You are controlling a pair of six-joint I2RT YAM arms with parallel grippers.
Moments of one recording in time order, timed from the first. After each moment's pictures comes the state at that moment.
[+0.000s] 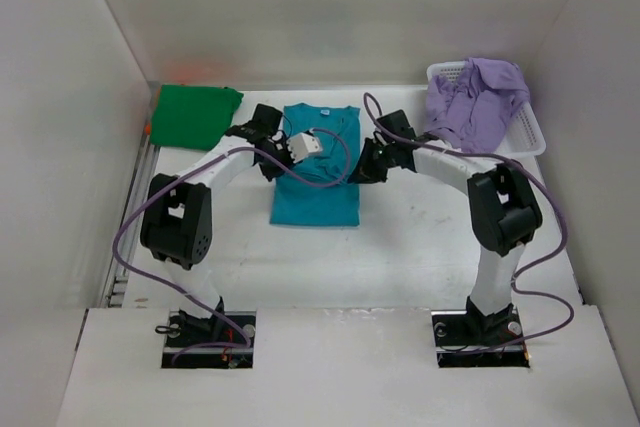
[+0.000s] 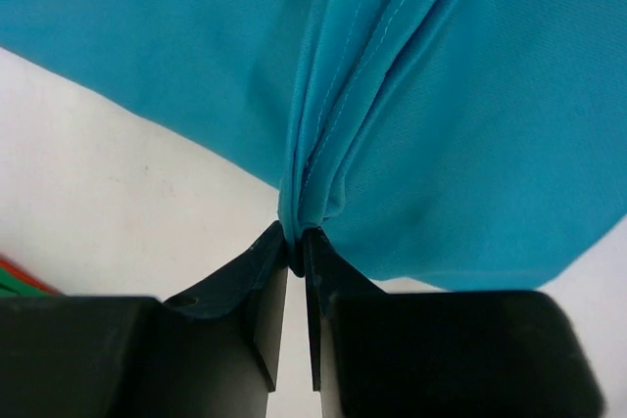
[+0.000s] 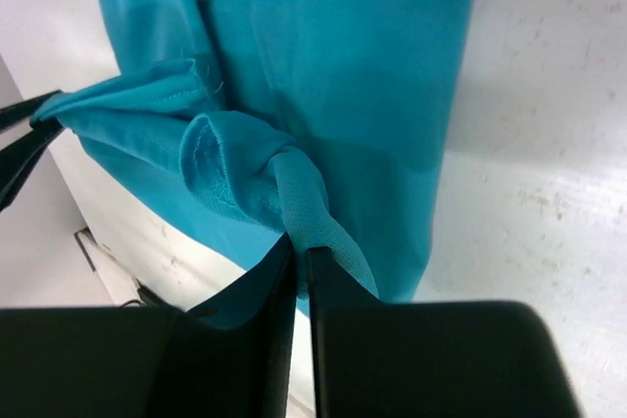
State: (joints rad) left arm -0.35 1.78 1.32 -0.62 0.23 0.84; right arm 0.44 1.90 1.32 -0.36 -0.38 0.75
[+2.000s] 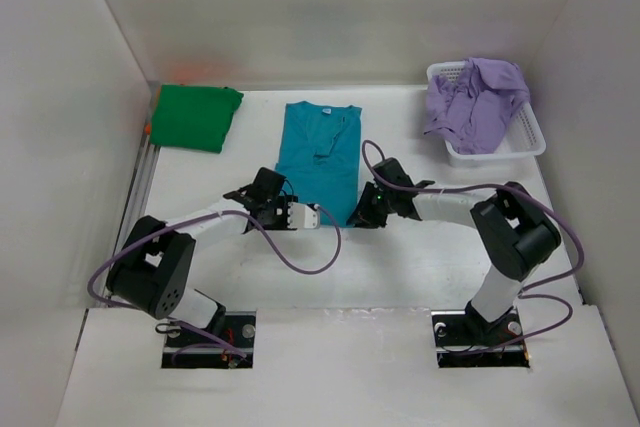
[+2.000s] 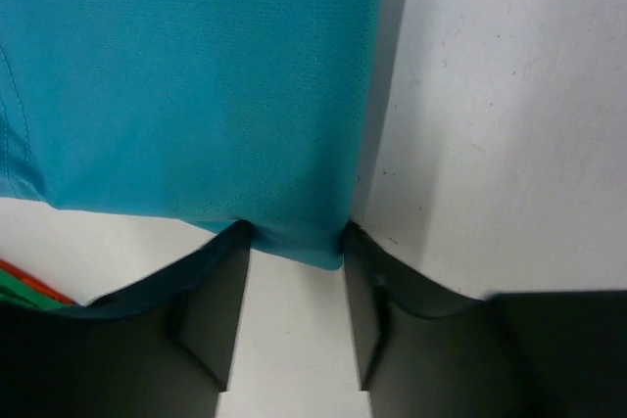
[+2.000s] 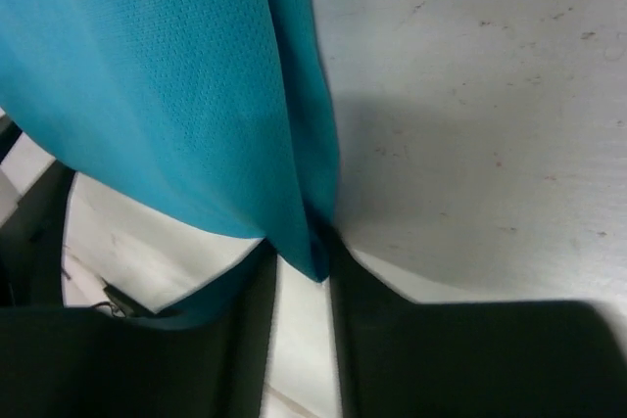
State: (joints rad) left arm -0.50 1.46 0.70 -0.28 0.07 1.15; right arm 0.60 1.72 0.88 -0.12 -0.24 0.97
